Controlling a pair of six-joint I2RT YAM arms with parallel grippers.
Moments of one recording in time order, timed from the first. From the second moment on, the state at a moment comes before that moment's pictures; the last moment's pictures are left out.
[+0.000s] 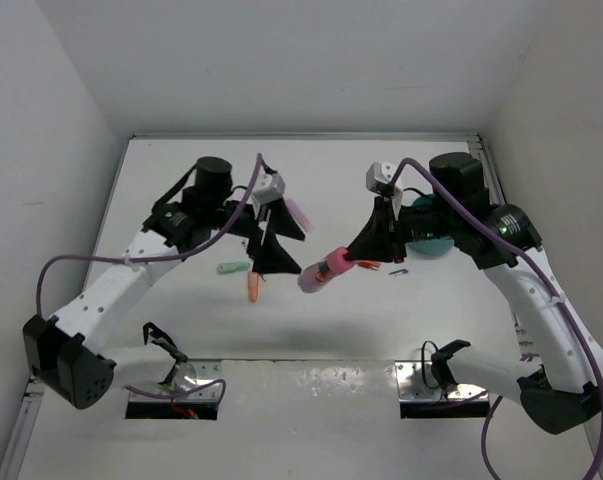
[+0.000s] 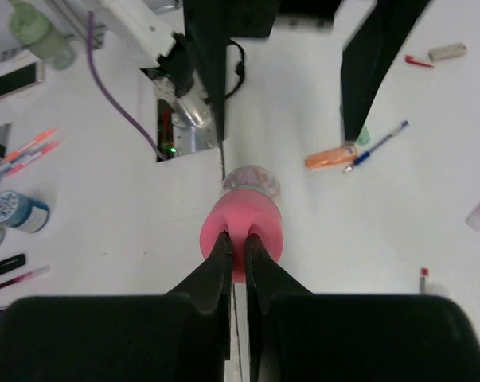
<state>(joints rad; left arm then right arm) -0.54 1.24 1.19 -0.44 1.20 0.14 0.47 1.10 1.38 -0.88 -0.97 -0.30</state>
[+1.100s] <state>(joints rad) -0.33 1.27 1.35 -0.66 -0.19 0.01 -0.11 1.52 1.73 -1.00 -0.23 -0.29</state>
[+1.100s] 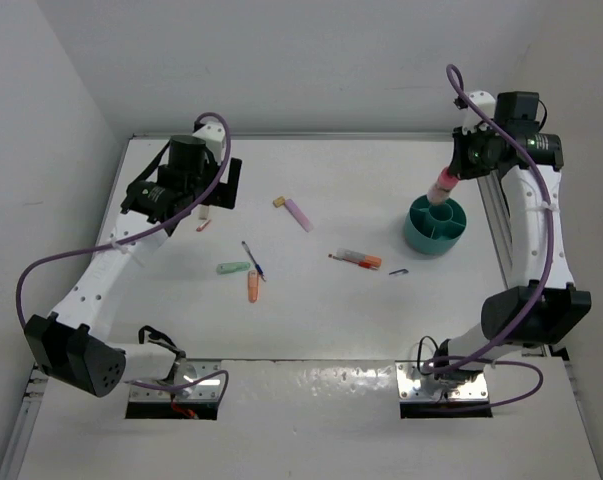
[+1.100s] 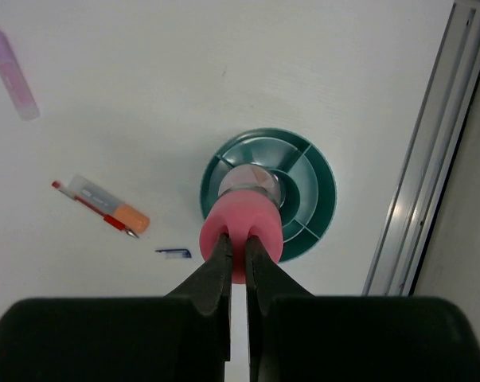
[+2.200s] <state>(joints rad) -0.37 1.30 1.31 -0.61 -0.24 0.10 -0.16 1.63 1.61 -0.94 -0.21 -0.32</state>
